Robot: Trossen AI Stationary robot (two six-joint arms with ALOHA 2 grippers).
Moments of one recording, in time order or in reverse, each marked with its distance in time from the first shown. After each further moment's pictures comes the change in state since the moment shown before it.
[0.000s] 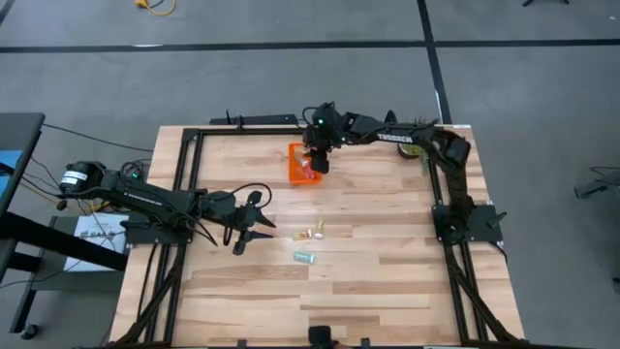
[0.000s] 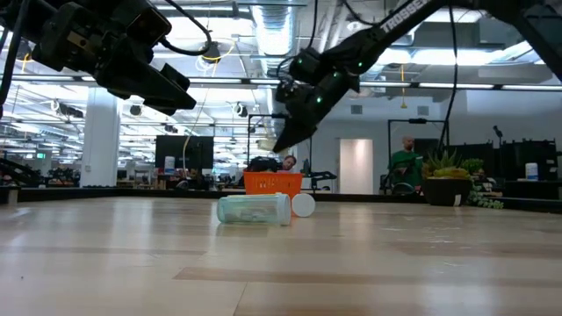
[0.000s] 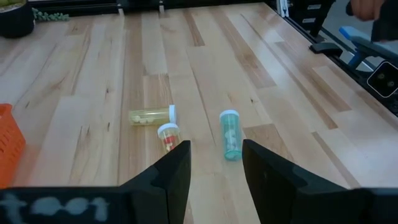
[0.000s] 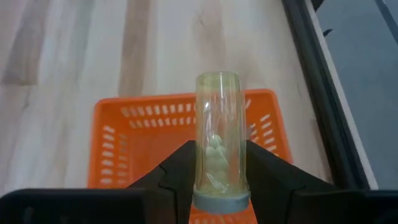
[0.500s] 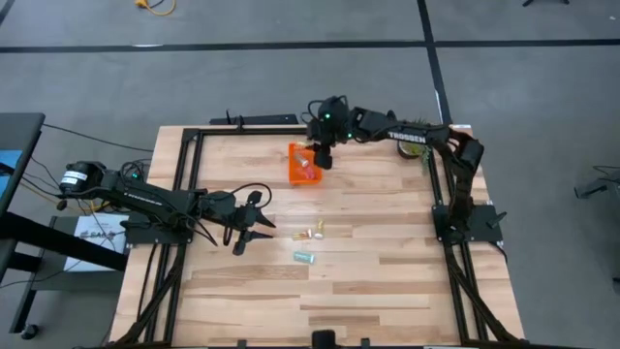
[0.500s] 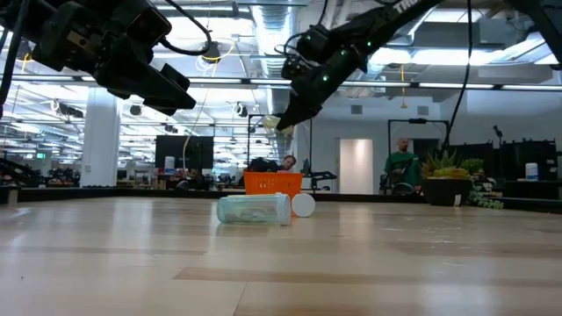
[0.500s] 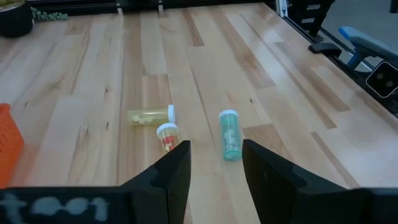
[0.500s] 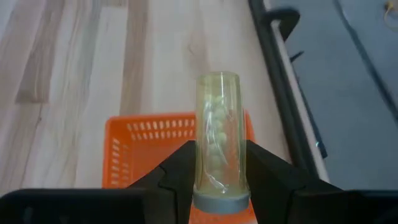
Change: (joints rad) left arm 0.000 0.000 0.000 -0.001 0.003 -0.001; right arm 0.011 -0.114 -0.015 -0.028 0.041 0.000
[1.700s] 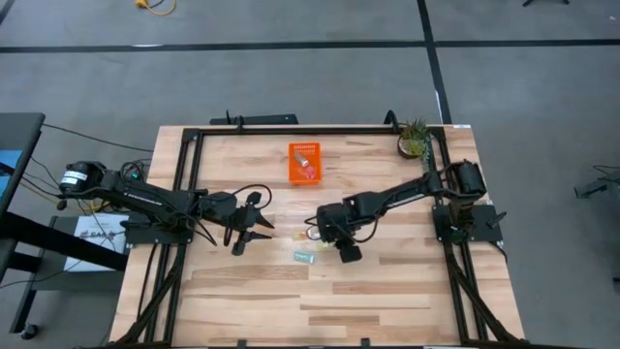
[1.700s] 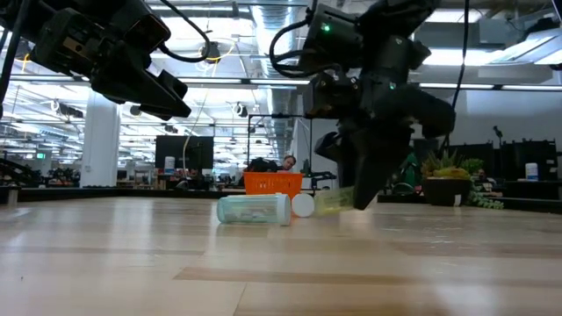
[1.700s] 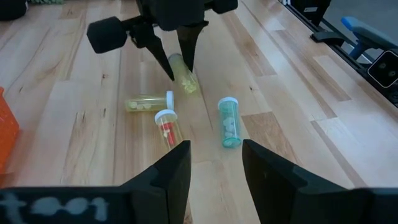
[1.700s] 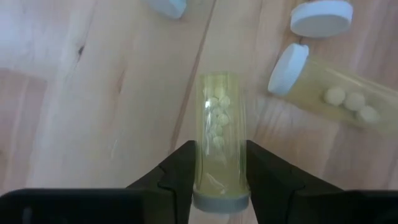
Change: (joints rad) left arm 0.000 0.000 -0.001 -0.042 0.001 -0.012; right arm 0.580 -0.010 -0.349 -0.136 0.037 0.227
